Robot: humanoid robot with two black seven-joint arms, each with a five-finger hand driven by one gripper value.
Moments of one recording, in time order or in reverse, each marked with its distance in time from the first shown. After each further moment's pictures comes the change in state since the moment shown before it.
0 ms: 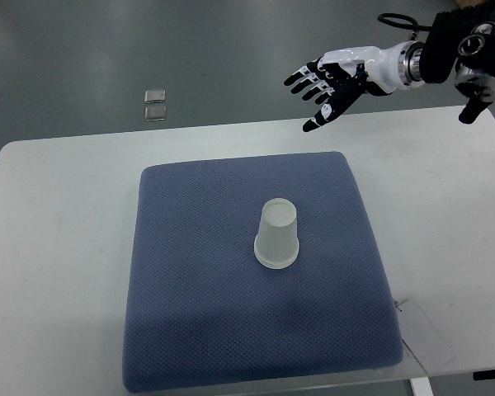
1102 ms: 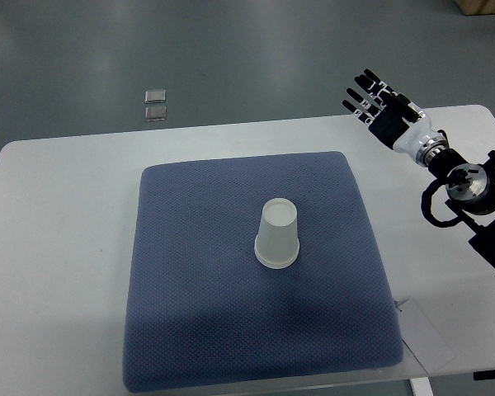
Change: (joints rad) left arm 0.000 0.000 0.000 0.000 0.000 0.000 0.001; right arm -0.832 0.311 1.074 -0.379 0.373 0.012 0.156
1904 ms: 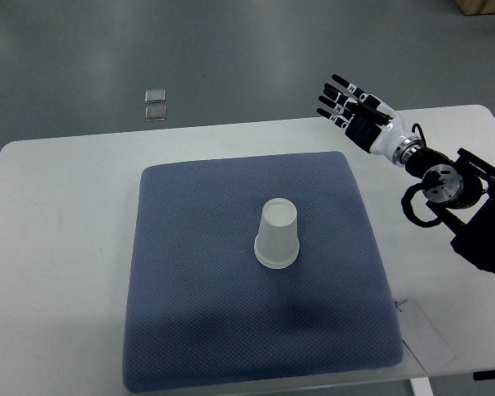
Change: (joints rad) left arm 0.000 0.000 0.000 0.000 0.000 0.000 -0.001; right arm 0.065 0.072 -0.080 -0.047 -0.162 0.013 0.010
